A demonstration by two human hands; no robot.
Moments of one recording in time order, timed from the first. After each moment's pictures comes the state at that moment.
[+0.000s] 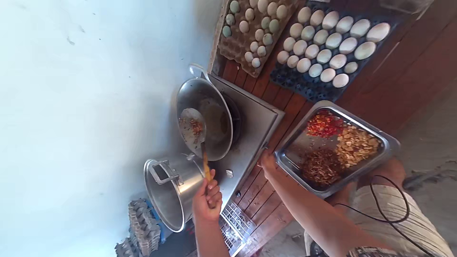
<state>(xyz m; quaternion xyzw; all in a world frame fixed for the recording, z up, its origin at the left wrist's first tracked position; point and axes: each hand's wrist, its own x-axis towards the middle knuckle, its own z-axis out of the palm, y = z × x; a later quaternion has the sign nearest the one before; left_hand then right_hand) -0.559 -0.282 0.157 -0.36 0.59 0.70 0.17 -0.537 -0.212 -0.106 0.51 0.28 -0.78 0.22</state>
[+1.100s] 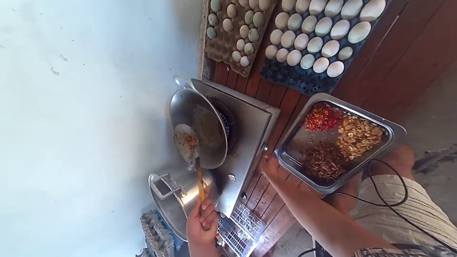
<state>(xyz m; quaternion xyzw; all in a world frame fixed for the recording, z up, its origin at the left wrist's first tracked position) -0.552 -0.300 0.176 -0.35 0.57 0.72 0.21 -0.520 -0.211 -0.116 0.44 0.45 -0.72 0.27</state>
